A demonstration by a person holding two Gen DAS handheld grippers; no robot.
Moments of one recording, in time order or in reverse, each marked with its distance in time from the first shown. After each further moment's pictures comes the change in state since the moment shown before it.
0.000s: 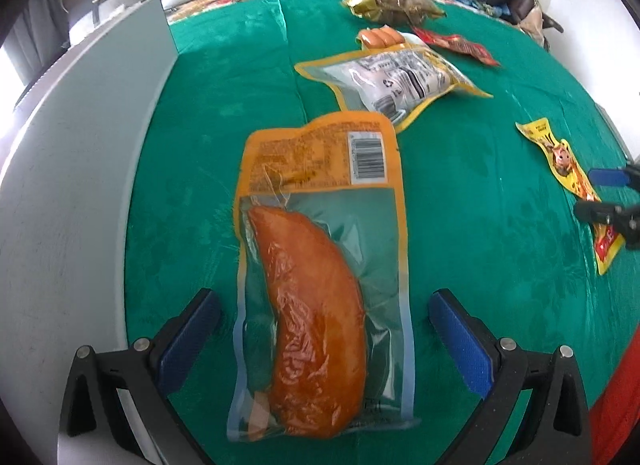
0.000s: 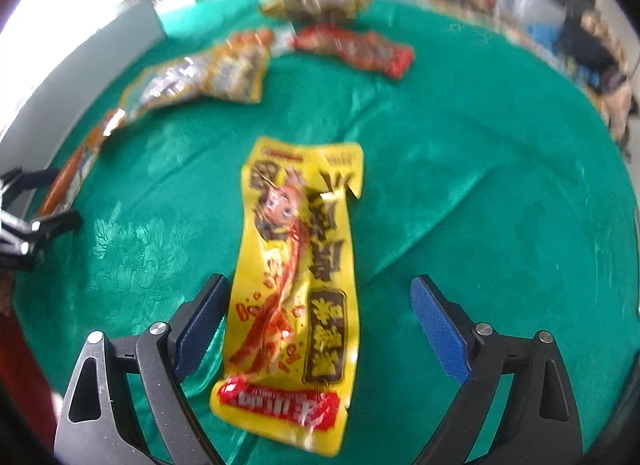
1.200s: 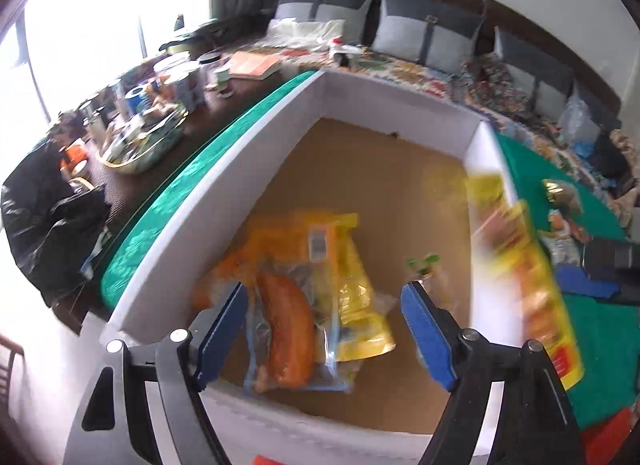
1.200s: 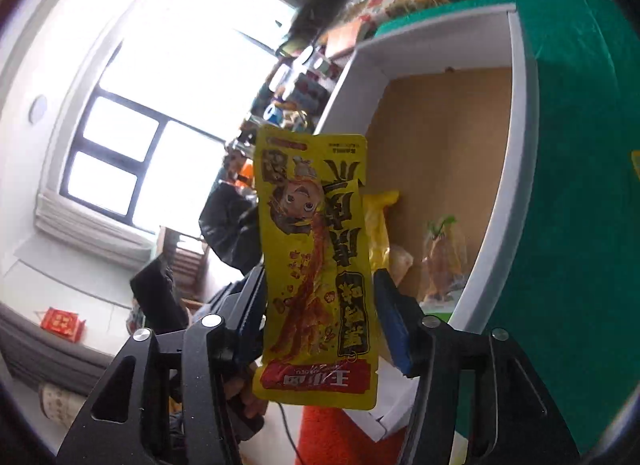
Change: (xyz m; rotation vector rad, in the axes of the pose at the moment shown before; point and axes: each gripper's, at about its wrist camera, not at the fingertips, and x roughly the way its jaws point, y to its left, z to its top) left arm -0.189 0.256 -0.109 -0.529 -0.228 0.246; right arm -0.094 0.359 0.120 0.049 0.053 0.849
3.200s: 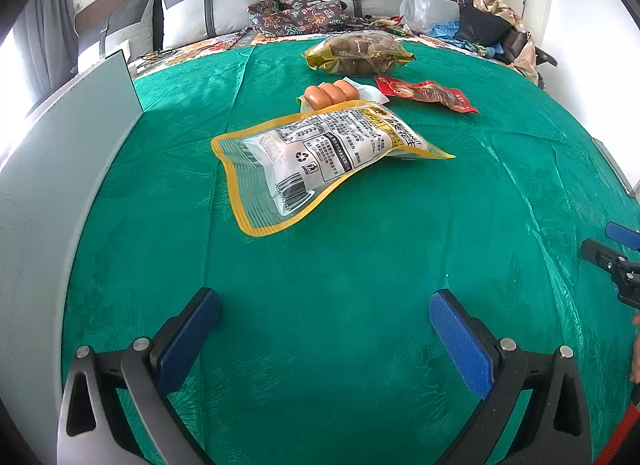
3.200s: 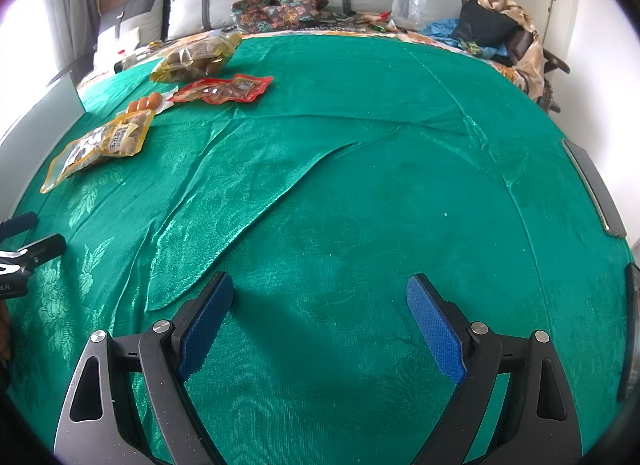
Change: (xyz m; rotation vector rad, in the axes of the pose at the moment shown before) left arm 0.126 -0.374 -0.088 0.479 0.032 -0.290; right arm -0.251 -0.341 -0.158 0.052 -0.411 -1.010
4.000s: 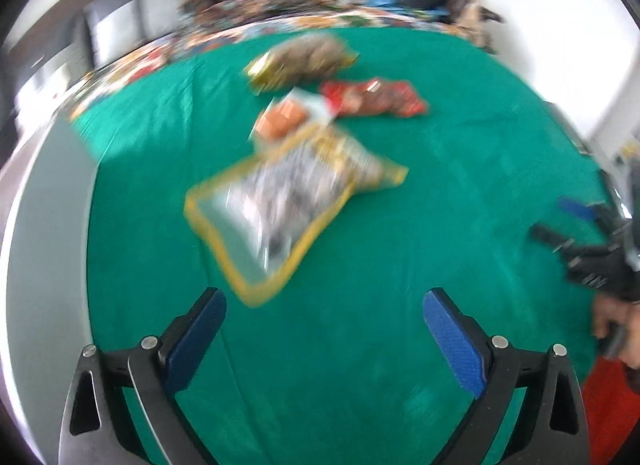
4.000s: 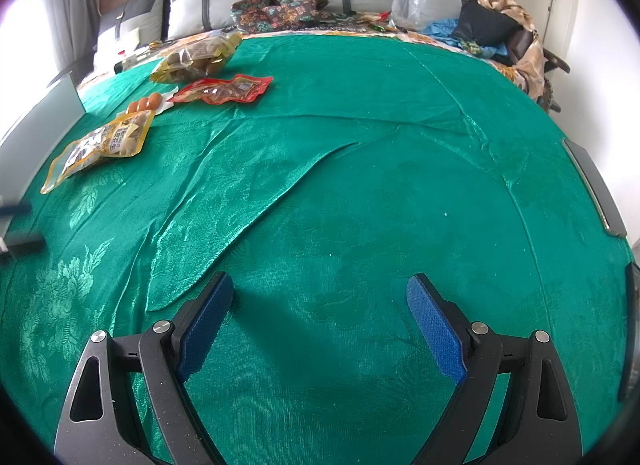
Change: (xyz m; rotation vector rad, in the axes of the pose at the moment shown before) left arm -0.025 0.004 0.070 0.227 0.147 -0.192; right arm 0.000 0.000 0.000 0.001 -0.001 0.000
